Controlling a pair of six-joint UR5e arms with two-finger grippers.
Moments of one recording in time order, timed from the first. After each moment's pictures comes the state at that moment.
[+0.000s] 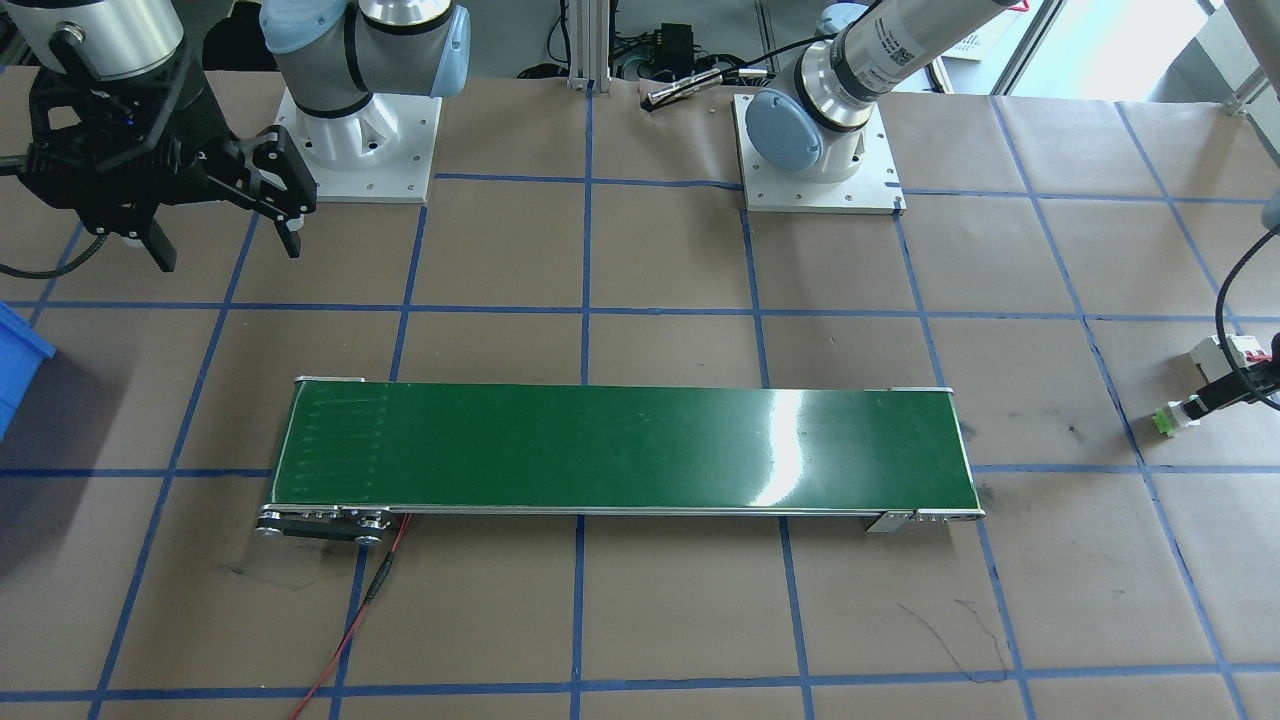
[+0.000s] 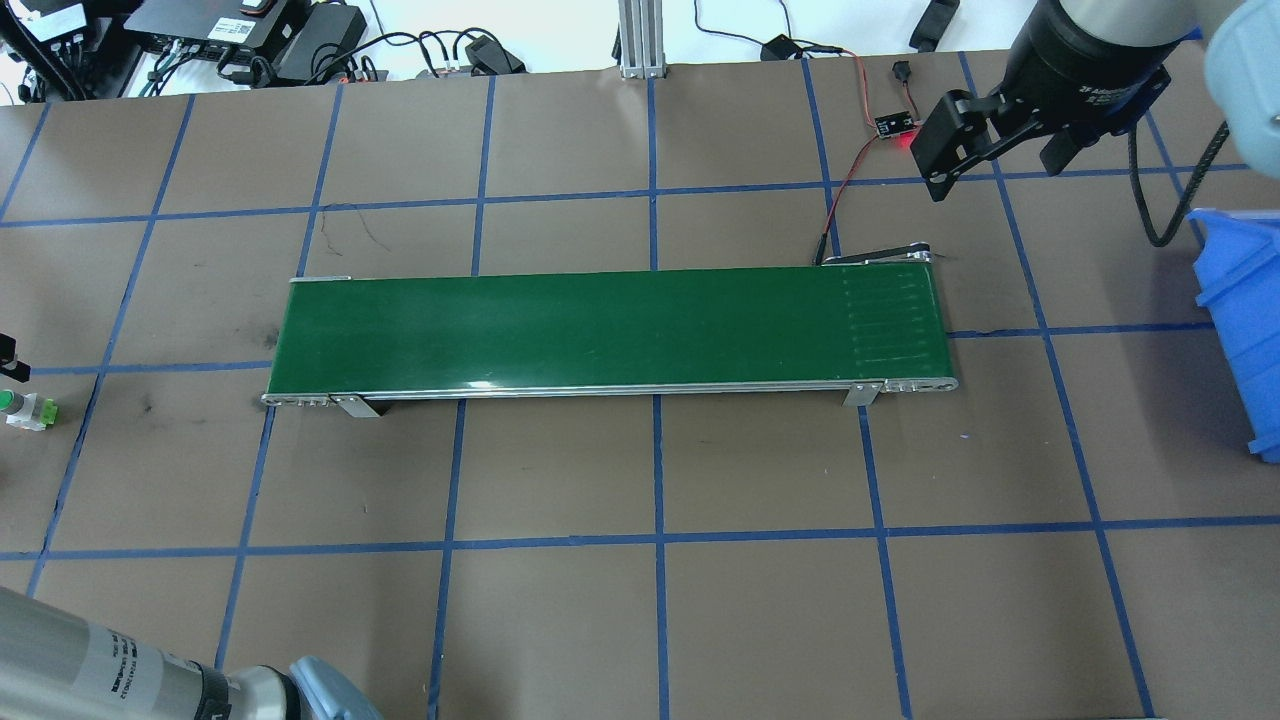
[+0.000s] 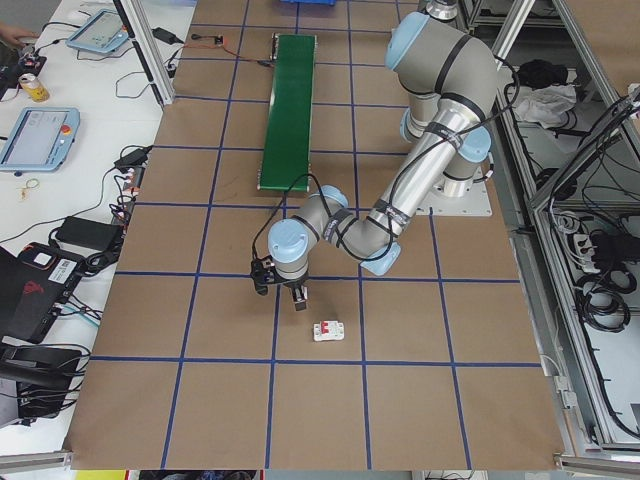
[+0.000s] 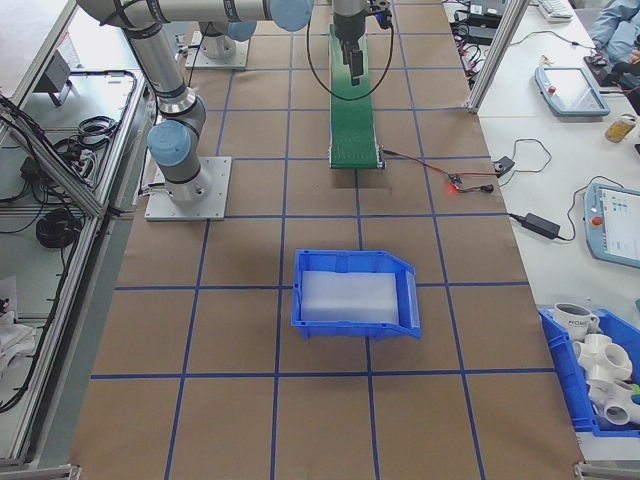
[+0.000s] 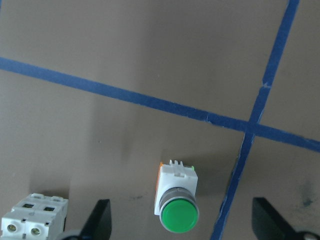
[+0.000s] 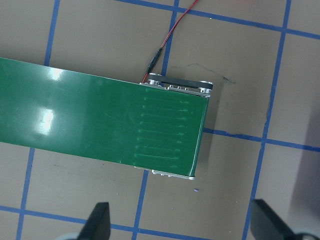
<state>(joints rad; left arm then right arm) -0.67 -2.07 -1.59 -1.09 1.55 0.63 1.51 -1.61 1.56 -1.64 -1.57 -0.24</state>
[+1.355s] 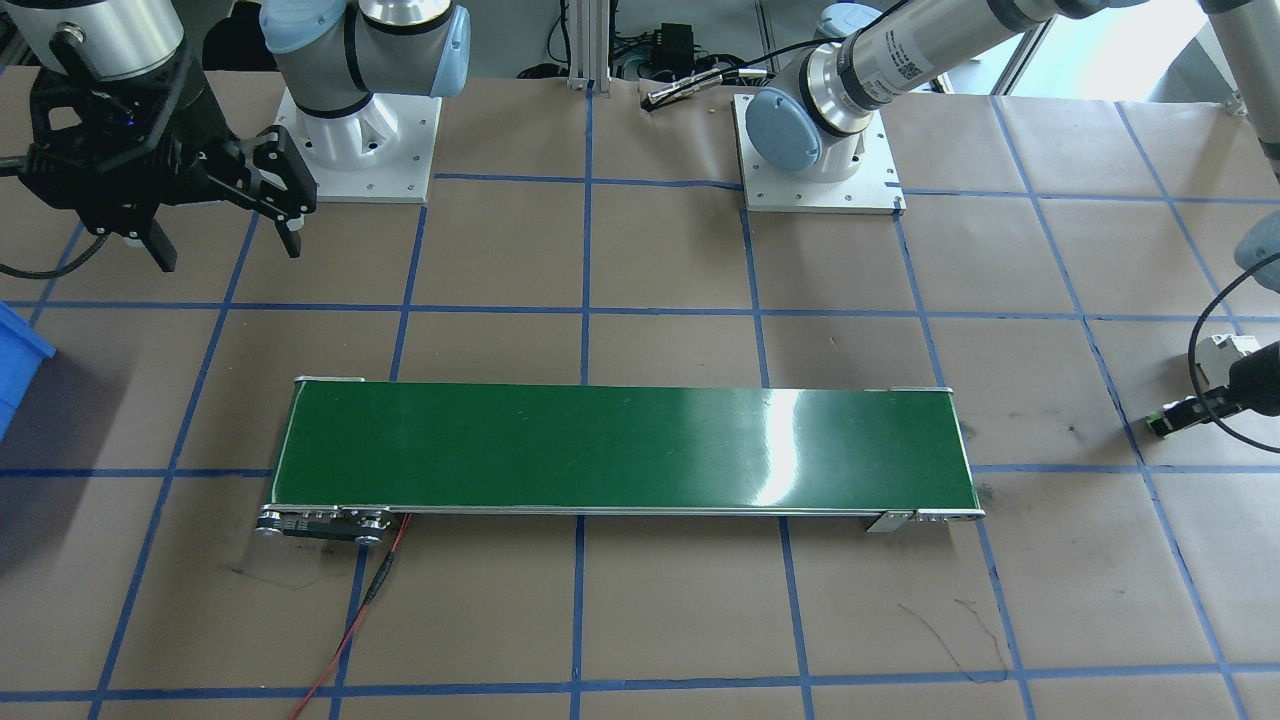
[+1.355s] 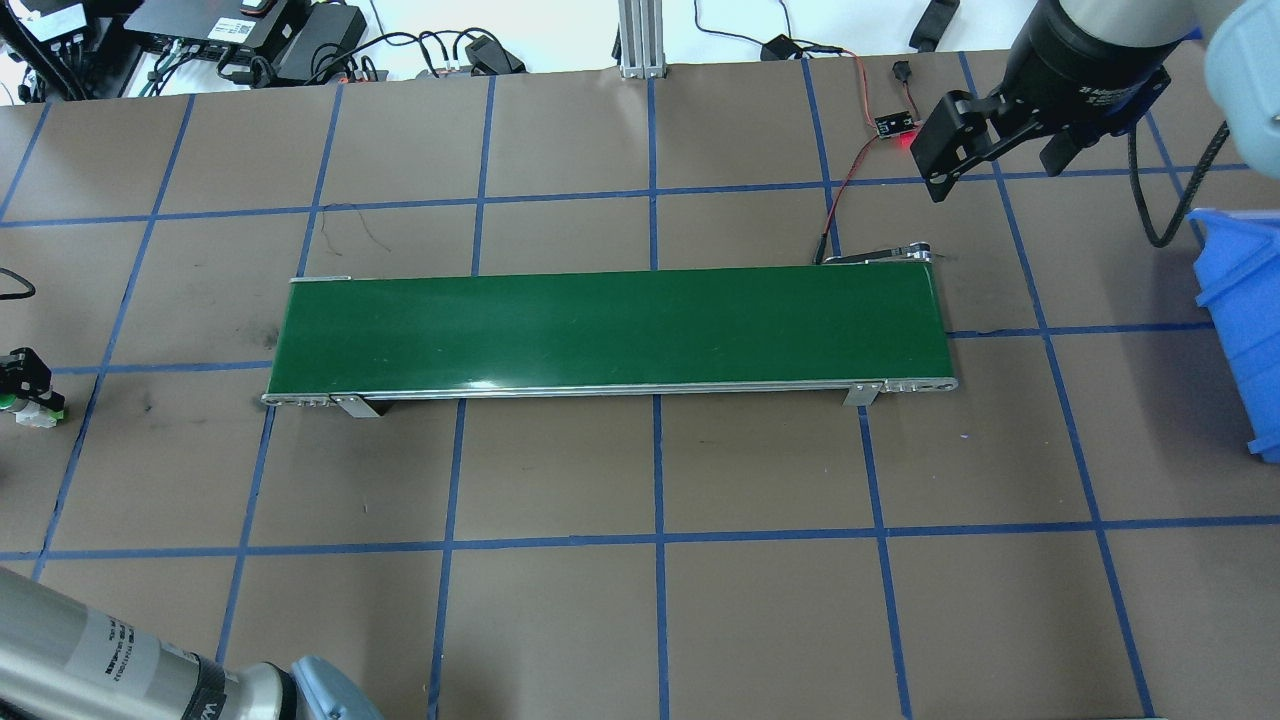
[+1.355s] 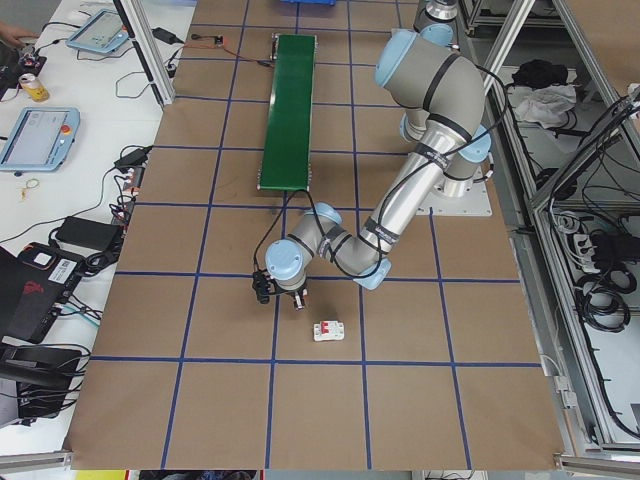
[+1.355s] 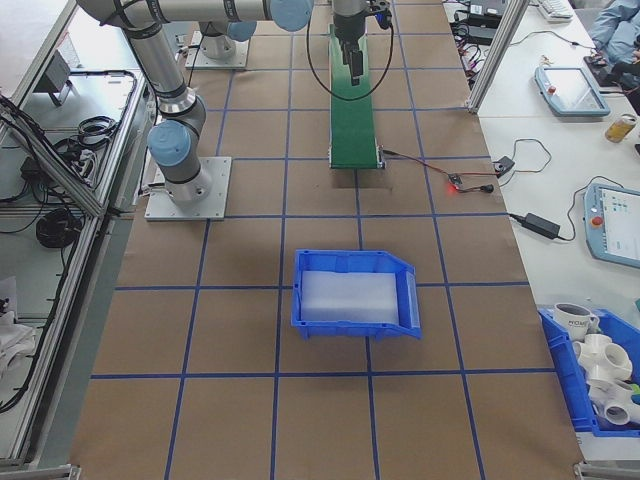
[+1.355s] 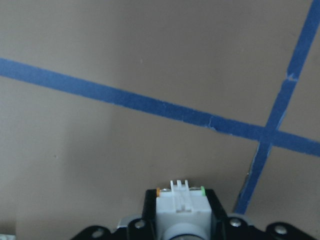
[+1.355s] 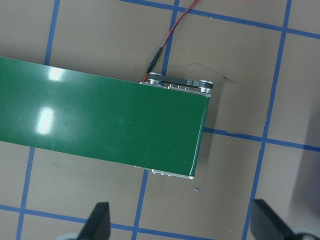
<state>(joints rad) -0.67 -2.16 -1.59 -1.09 1.54 0.62 1.51 -1.61 1.56 -1.64 -1.57 -0.24</state>
